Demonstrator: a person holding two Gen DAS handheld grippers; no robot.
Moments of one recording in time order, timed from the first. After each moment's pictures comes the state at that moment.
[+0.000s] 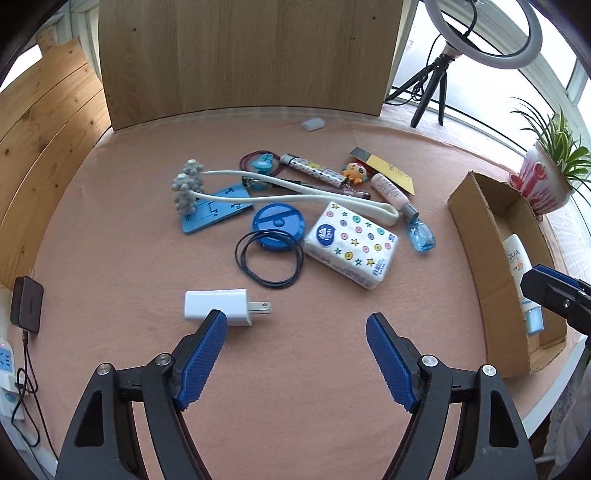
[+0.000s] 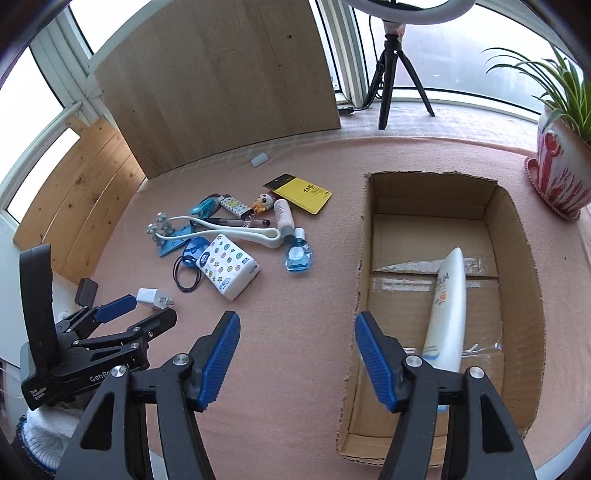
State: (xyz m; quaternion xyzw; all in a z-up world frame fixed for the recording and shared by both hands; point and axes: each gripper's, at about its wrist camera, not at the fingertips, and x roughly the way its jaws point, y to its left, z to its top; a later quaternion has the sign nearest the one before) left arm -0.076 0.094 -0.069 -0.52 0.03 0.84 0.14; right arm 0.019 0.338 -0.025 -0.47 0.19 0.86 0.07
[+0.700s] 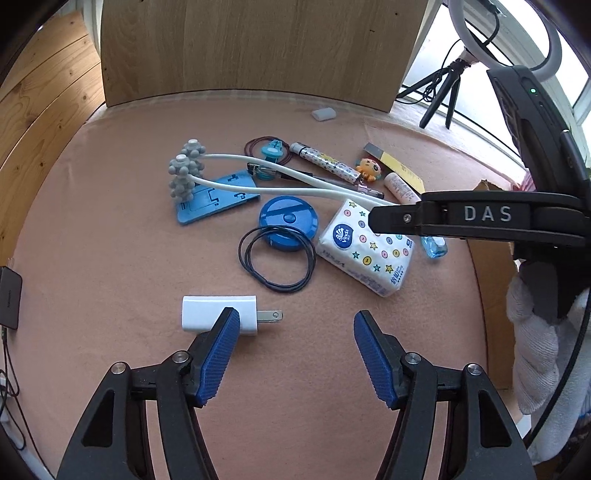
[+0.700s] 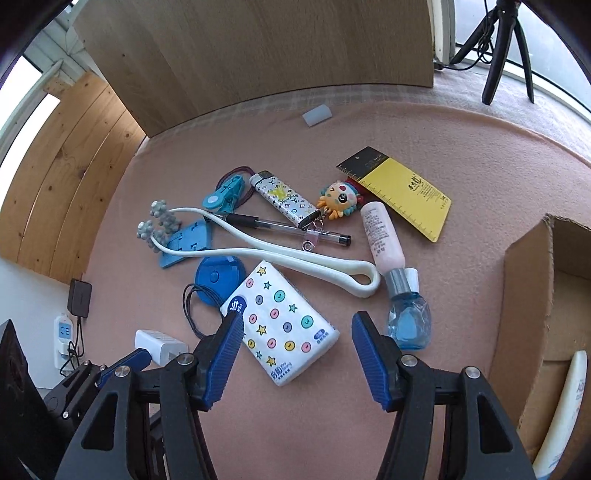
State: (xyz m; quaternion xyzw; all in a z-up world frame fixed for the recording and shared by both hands) left arm -0.095 0.088 -0.087 -0.54 -0.01 0.83 0.15; right arm -0.129 0.297 -0.086 -0.57 0.19 0.80 0.00
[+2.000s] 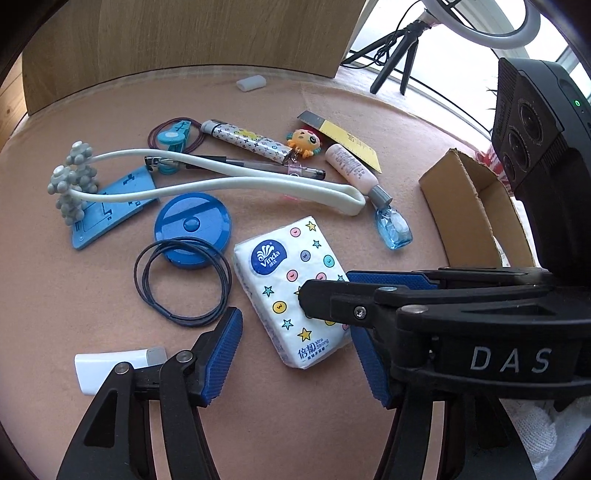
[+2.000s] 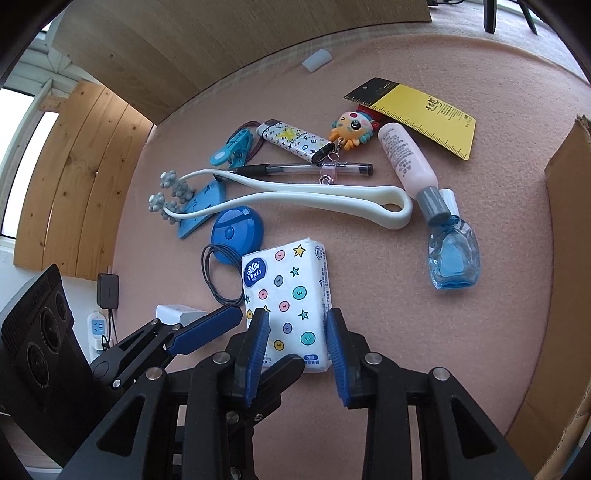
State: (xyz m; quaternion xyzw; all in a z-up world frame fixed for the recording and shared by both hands) left arm -0.127 0.133 -0.119 -0.57 -0.01 0.78 0.25; right arm -0.110 0.294 -0.118 -0.59 0.28 0.75 -0.04
